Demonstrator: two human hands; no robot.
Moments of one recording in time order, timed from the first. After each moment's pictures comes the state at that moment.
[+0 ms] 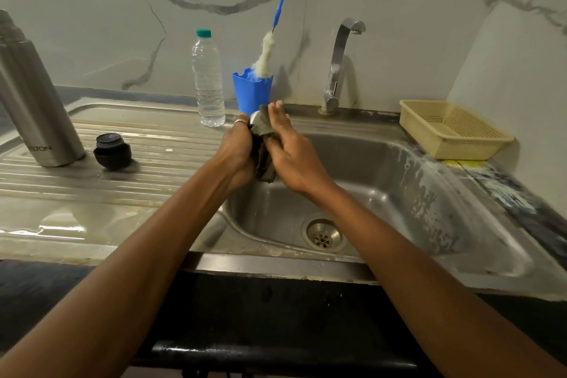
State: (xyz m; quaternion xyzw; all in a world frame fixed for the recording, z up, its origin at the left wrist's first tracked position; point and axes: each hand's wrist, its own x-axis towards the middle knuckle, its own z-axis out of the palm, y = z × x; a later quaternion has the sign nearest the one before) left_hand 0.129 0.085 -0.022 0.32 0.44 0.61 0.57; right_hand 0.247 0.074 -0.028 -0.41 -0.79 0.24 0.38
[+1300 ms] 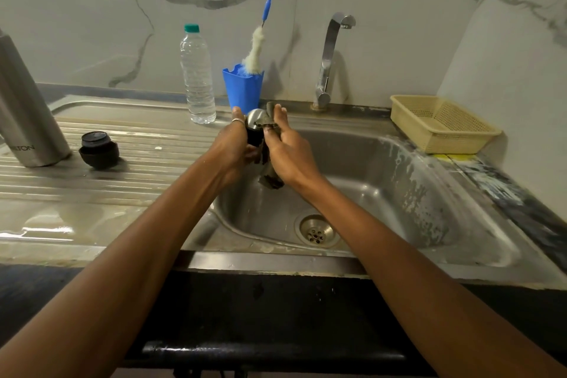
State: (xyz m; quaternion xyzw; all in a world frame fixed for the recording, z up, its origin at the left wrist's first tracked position) left_hand 0.126 0.095 -0.030 0.37 0.51 0.57 0.52; right_hand 0.247 0.063 -0.022 -0.48 -0.71 0.33 0.40
